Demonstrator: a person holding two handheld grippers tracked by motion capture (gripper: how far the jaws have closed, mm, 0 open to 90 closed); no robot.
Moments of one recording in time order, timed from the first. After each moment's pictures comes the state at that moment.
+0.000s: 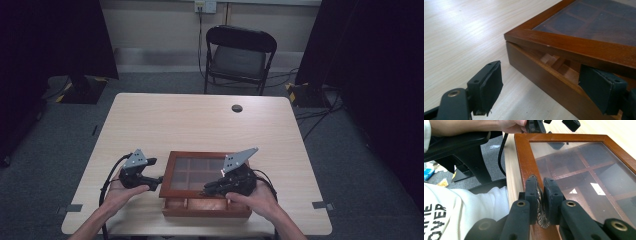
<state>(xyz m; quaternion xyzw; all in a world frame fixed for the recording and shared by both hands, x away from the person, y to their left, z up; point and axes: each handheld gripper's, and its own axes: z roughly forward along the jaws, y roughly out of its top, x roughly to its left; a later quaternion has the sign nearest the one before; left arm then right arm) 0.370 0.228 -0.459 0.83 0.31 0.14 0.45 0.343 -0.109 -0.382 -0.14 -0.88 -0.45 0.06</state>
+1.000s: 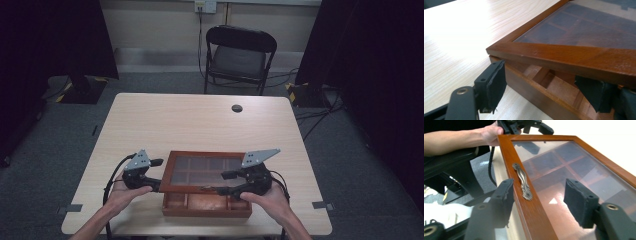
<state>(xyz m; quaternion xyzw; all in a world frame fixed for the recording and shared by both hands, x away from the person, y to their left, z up) 0.365 0.217 -0.449 0.83 0.27 0.13 0.48 0.340 -0.149 -0.382 -0.21 -0.85 -0.49 0.03</state>
